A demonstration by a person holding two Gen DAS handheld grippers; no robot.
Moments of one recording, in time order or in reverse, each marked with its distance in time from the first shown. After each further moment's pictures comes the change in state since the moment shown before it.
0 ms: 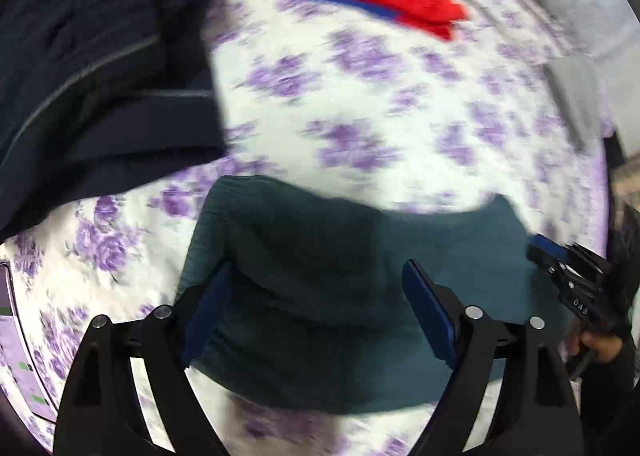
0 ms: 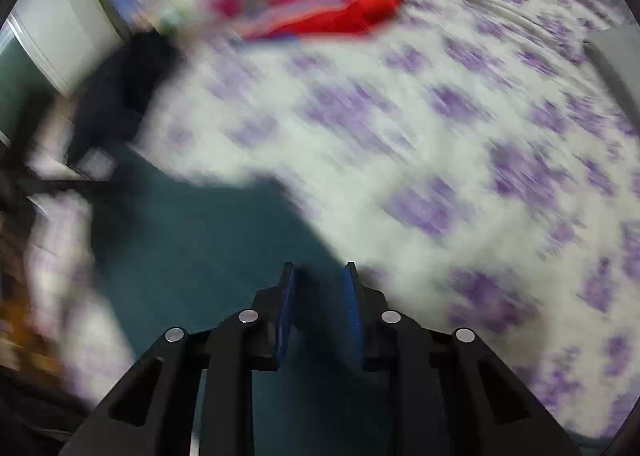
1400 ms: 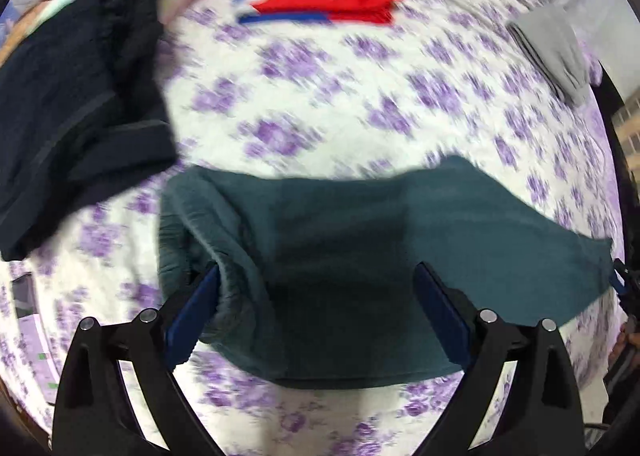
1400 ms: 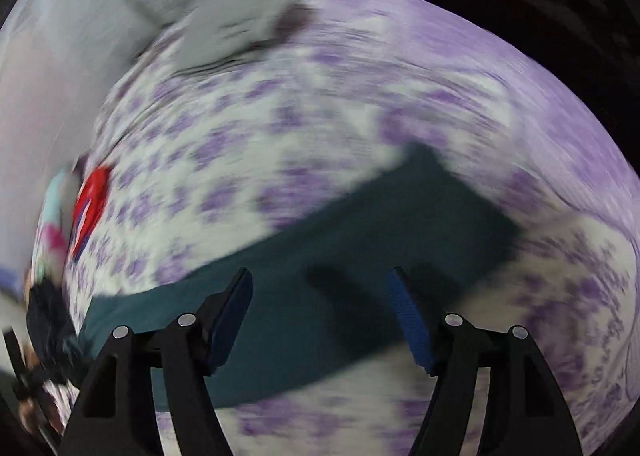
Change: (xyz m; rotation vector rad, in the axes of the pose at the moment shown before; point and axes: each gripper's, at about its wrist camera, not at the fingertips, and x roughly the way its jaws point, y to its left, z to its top) left arm -0.016 -0.077 -0.030 0.168 -0.057 0.058; right arm -0.148 -0.205 -0.262 0.973 -0.269 -0.198
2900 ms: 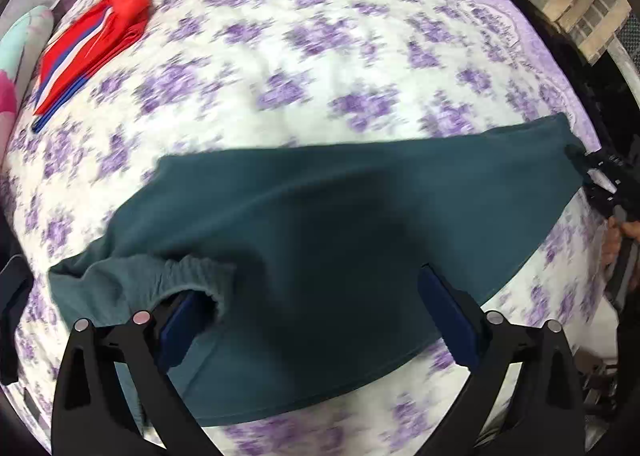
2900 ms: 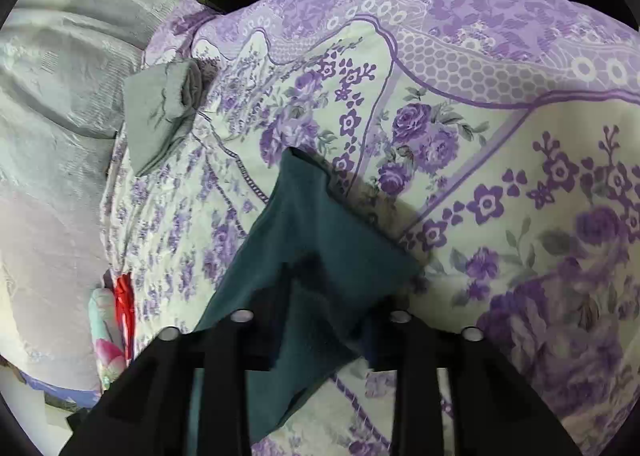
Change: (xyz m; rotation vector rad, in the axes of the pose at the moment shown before) left arm 0.029 -0.181 -0.014 0.452 0.068 -0.071; right arm 0.019 -0.067 -0.014 0.408 -0.071 0.188
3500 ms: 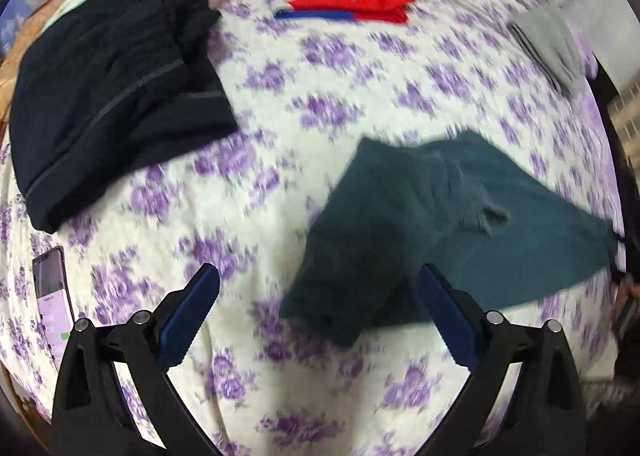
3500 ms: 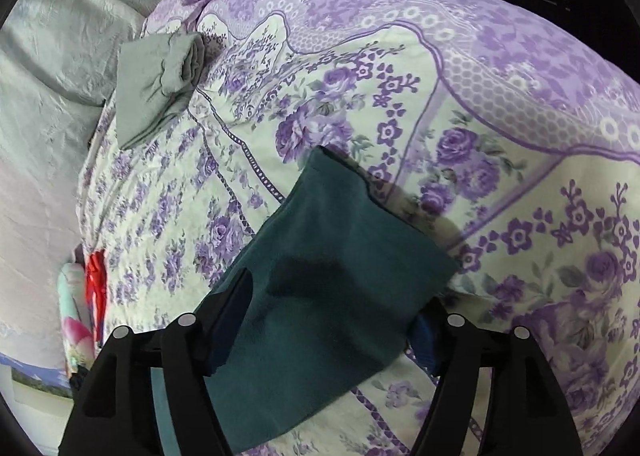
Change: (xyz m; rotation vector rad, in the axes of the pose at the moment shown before) left arm -0.078 0.180 -0.131 -0.426 -0.077 0.109; right arm 0.012 0.033 0.007 -0.113 0.031 -0.133
